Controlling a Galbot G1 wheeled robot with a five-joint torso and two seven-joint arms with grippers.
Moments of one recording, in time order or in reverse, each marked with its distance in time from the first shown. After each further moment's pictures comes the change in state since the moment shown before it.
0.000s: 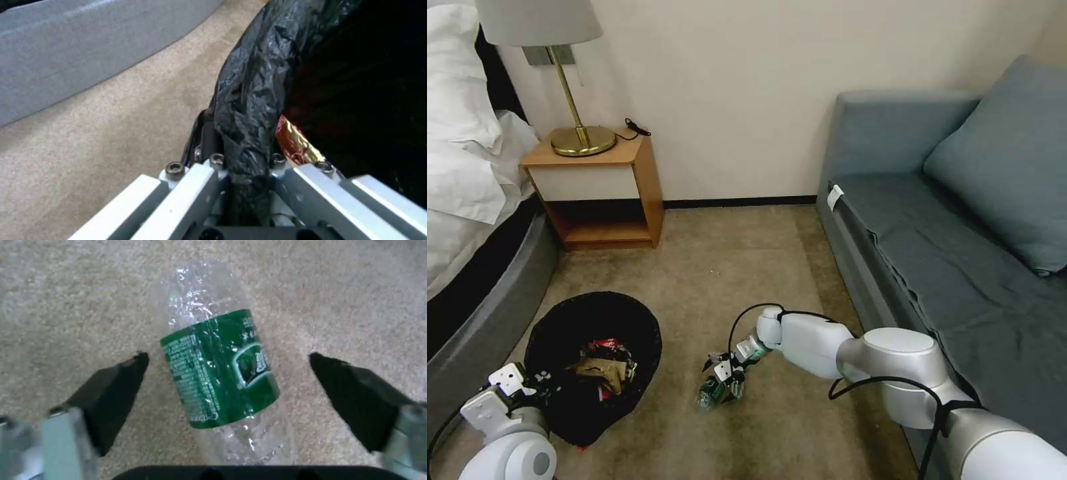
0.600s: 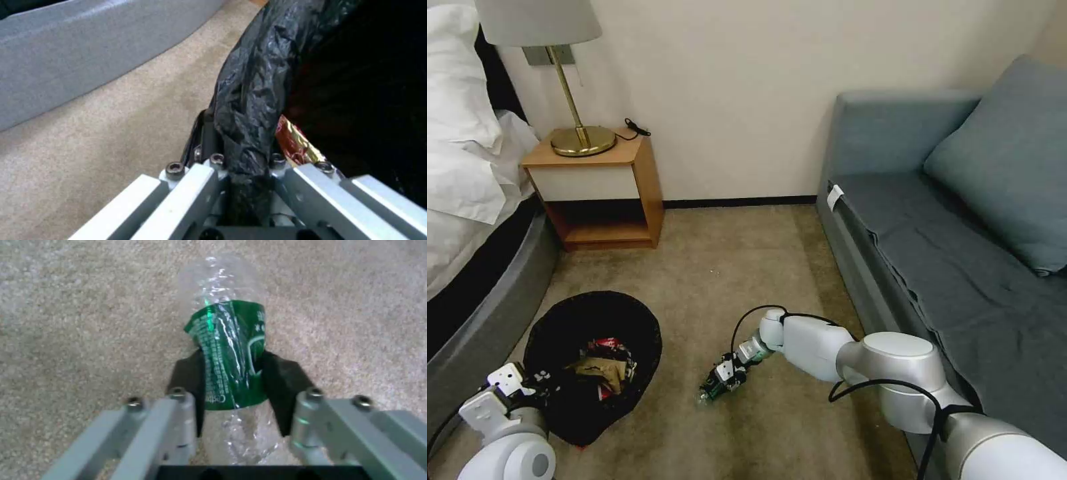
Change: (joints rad) left arm 0.002 -0.001 0.002 -0.012 0.005 -0.001 0.001; right arm -0.015 -0.025 0.031 -0.001 -0.005 0.009 0.016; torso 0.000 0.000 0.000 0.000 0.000
